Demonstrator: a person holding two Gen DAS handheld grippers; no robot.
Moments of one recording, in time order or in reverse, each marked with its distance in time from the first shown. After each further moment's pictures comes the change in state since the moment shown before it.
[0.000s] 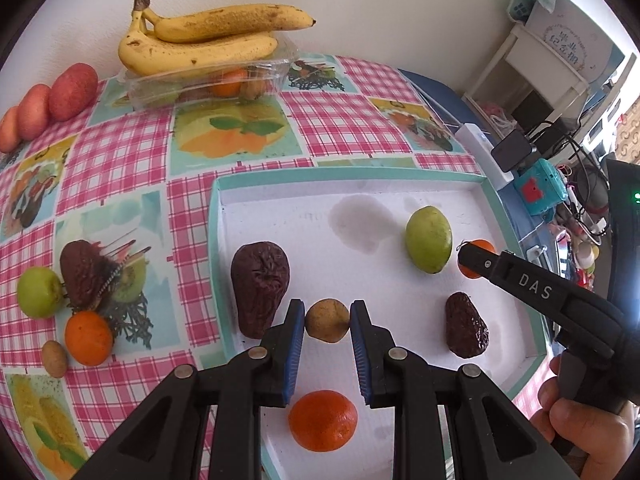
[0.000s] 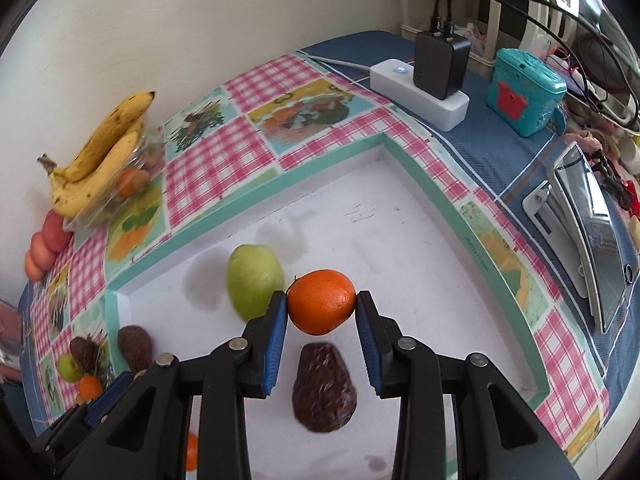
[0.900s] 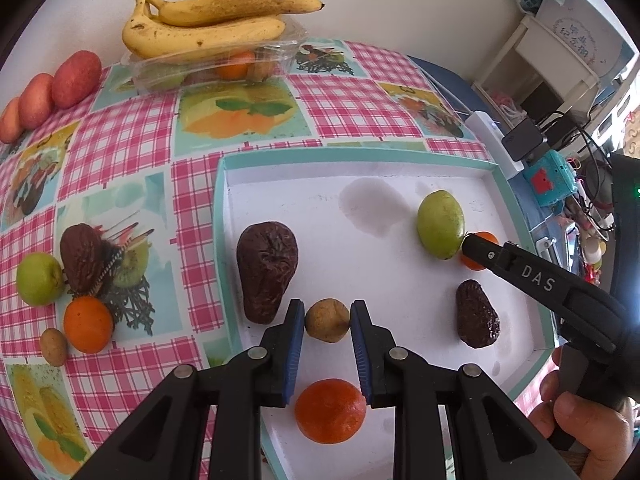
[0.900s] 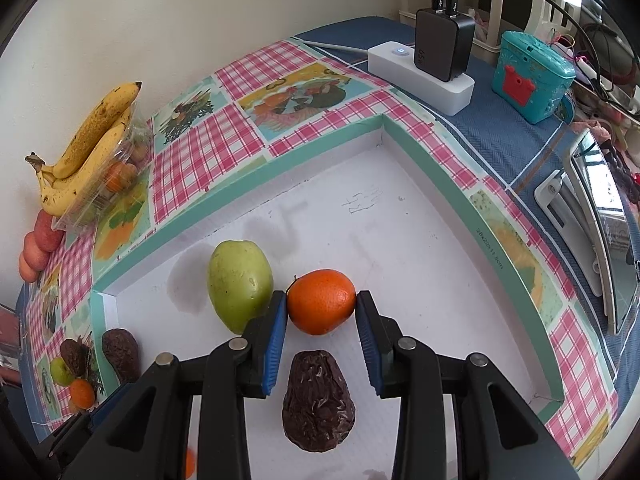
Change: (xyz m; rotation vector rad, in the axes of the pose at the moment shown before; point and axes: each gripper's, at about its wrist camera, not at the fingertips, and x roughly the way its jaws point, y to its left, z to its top) left arm 0.004 0.000 -0.002 -0.010 0.040 0.023; right arm 0.016 -0.001 -0.002 -0.001 0.028 -0.004
